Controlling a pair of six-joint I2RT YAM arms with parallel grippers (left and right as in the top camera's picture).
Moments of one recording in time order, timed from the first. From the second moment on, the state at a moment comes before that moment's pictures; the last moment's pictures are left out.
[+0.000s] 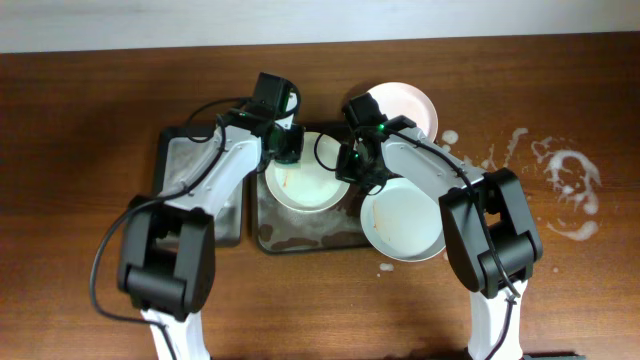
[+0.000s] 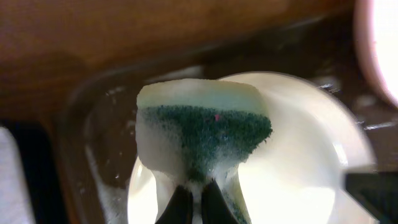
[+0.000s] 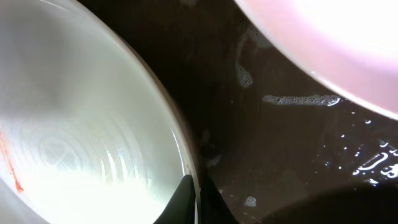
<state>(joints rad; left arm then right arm) -0.34 2.03 1.53 -0.61 0.04 -0.13 0.41 2.13 1.50 -0.70 -0.17 0.62</state>
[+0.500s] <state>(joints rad) -0.34 2.12 1.56 -0.89 0.12 -0.04 0.41 2.13 1.50 -0.68 -0.16 0.62</state>
